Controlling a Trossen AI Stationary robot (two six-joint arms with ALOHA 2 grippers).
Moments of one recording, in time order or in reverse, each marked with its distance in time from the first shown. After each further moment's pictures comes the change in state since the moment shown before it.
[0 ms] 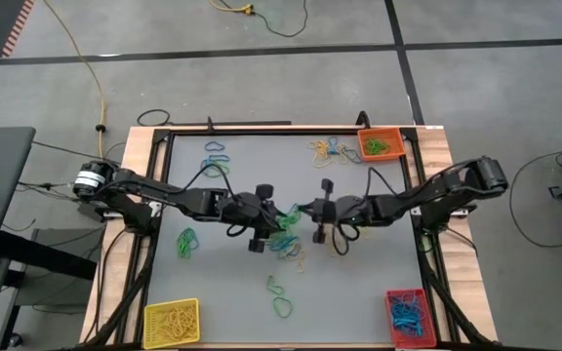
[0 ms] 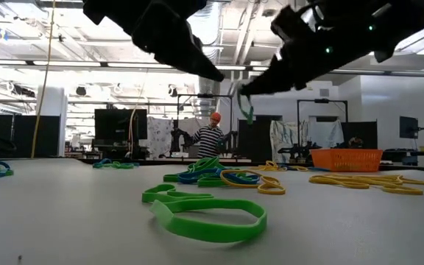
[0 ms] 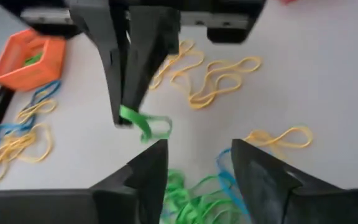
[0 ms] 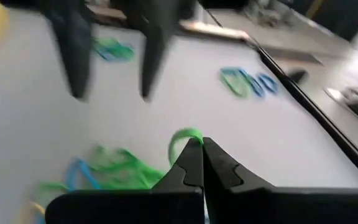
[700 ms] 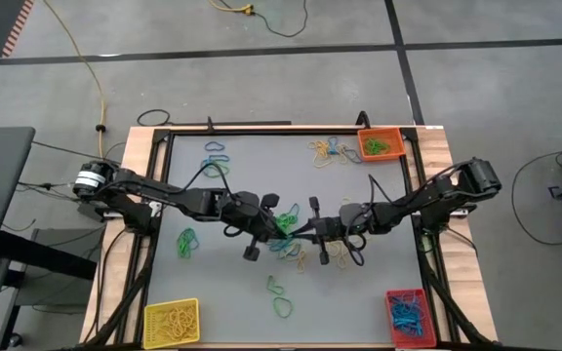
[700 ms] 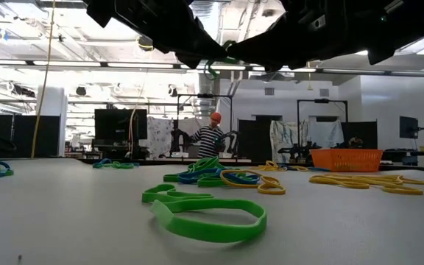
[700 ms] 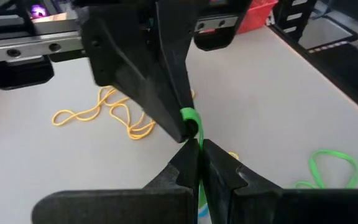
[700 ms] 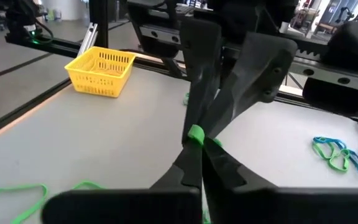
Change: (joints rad) left arm 0.000 0.001 0.000 0.068 0.269 -0.045; right arm 0.088 0.083 0.000 0.290 -0.321 -0.080
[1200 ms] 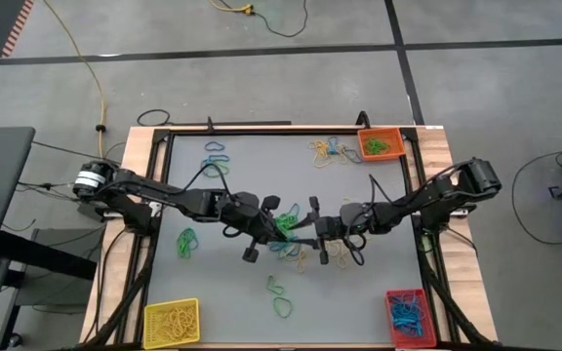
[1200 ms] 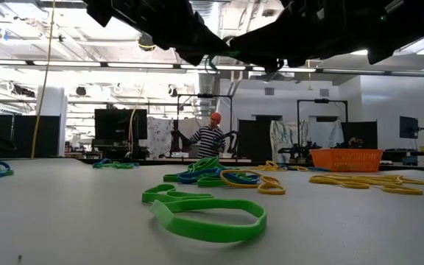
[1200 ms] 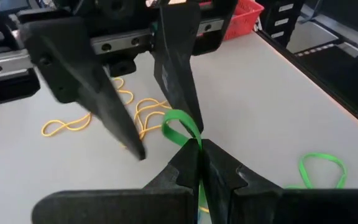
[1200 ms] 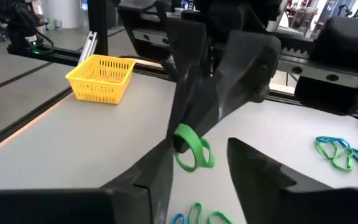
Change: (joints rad) left arm -0.005 0.000 0.000 0.017 0.036 0.010; right arm 0.000 0.000 0.000 0.018 0.000 0.041
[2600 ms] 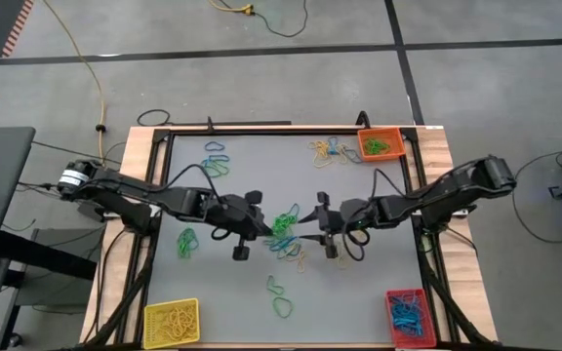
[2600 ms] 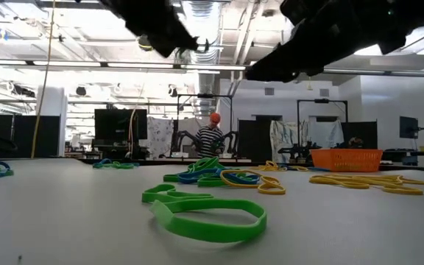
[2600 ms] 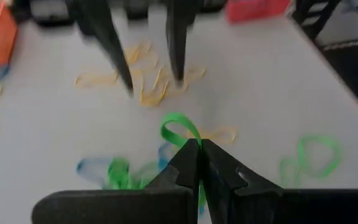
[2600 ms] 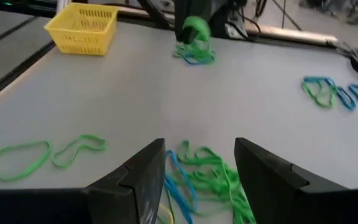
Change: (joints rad) left arm -0.045 -0.142 -0.001 -0.224 -0.165 -0.133; right arm -0.022 -0.125 0.000 -0.331 0.029 0.049
